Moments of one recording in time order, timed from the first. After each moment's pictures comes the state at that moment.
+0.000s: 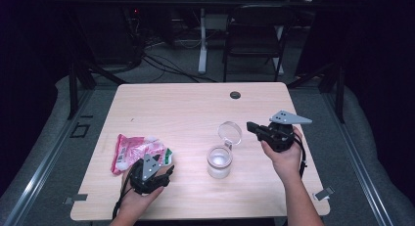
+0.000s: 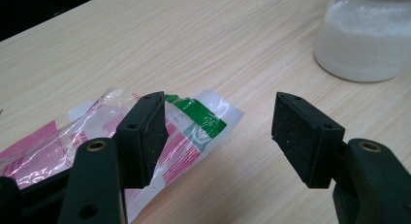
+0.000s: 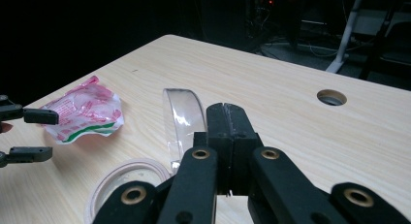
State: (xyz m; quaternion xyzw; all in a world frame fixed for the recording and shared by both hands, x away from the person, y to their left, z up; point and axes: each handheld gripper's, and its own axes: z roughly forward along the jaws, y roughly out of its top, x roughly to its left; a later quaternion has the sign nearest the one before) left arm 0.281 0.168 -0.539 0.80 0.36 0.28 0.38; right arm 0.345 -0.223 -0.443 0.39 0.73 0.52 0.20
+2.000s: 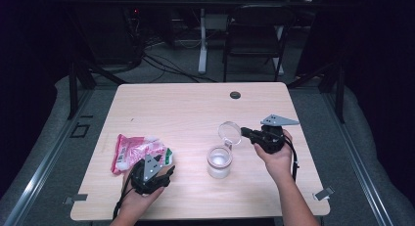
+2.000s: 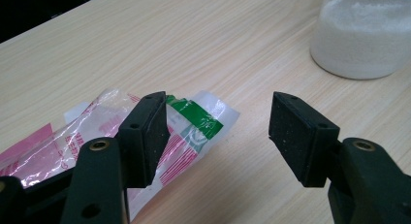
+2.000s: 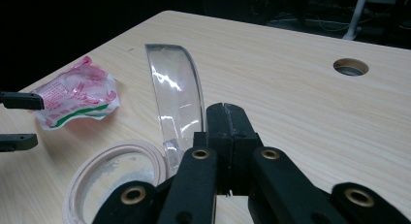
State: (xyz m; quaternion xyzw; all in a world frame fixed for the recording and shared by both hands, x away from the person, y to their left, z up) left arm 0.281 0.166 -0.540 0.81 0.36 0.28 0.38; right arm 0.360 -0.212 -0.475 0.41 0.74 0.50 0.16
